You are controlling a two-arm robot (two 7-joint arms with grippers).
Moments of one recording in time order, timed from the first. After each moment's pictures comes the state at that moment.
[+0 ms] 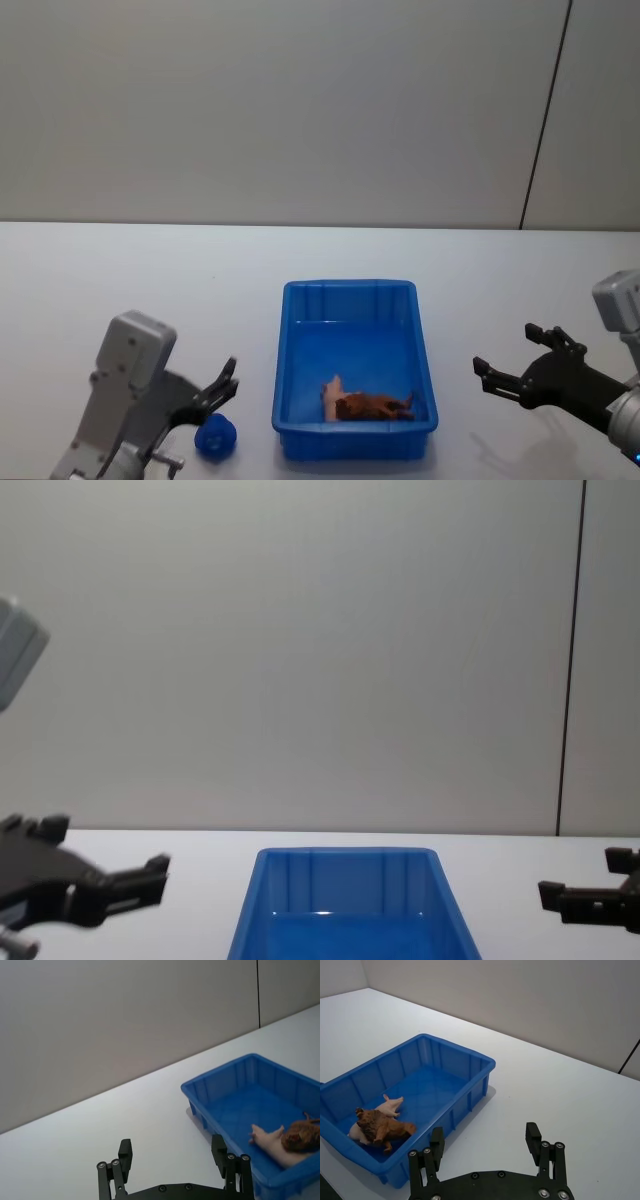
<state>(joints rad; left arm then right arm) 0.03 0.61 0.40 -1.83 -0.32 0.15 0.19 0.10 0.41 -0.22 -1.55 0.27 0.20 0.41</state>
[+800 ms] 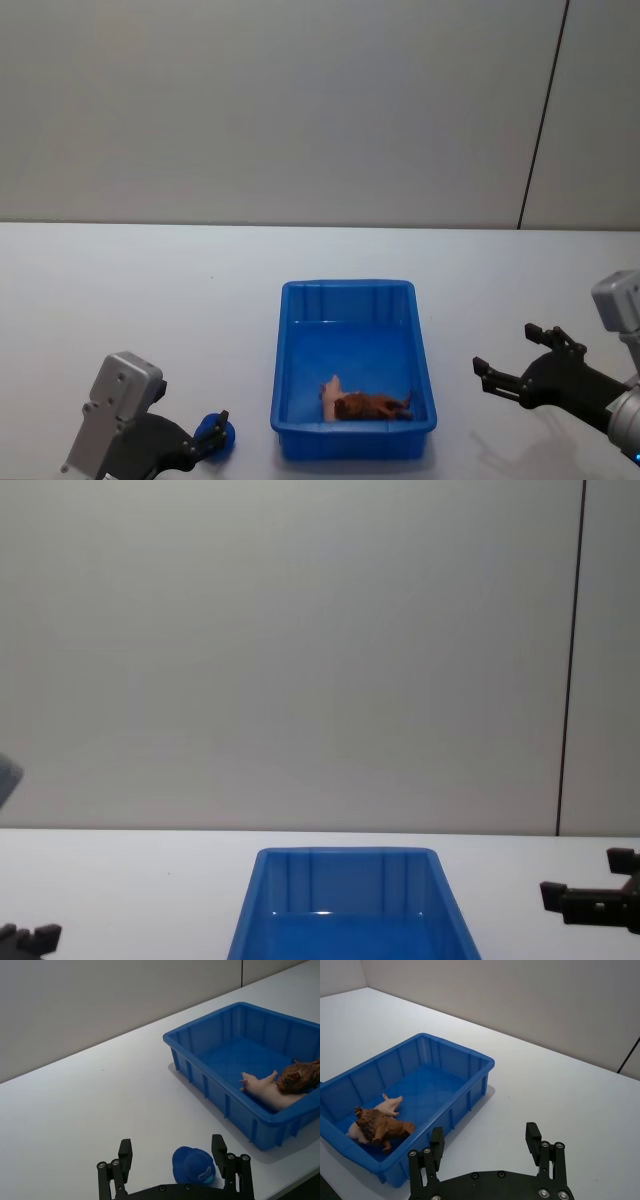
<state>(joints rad) 0.02 0.61 0.38 -1.65 -0.36 0.10 -0.01 0.10 0.41 -0.22 -1.55 0.27 0.20 0.40</state>
